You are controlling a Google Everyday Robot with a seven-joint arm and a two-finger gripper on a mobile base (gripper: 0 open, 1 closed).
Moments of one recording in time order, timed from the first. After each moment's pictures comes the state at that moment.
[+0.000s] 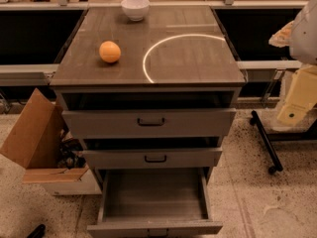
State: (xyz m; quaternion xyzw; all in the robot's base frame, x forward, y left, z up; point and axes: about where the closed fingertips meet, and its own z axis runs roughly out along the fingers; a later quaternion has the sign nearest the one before) arm 0.438 -0.216 0.979 -0.60 0.78 -0.04 0.16
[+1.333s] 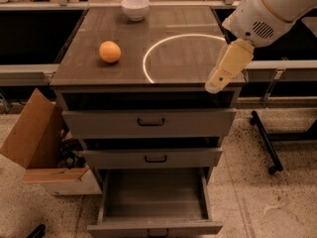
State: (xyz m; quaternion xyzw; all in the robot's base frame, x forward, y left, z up) arm 0.533 -0.138 0.974 -0.57 0.78 0.05 0.27
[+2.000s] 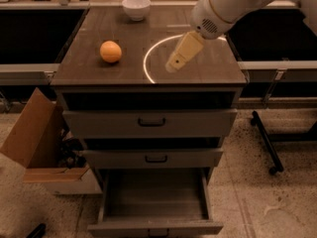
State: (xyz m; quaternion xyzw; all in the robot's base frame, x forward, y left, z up) arm 0.633 -0.076 0.953 -0.54 0.77 0.06 0.34
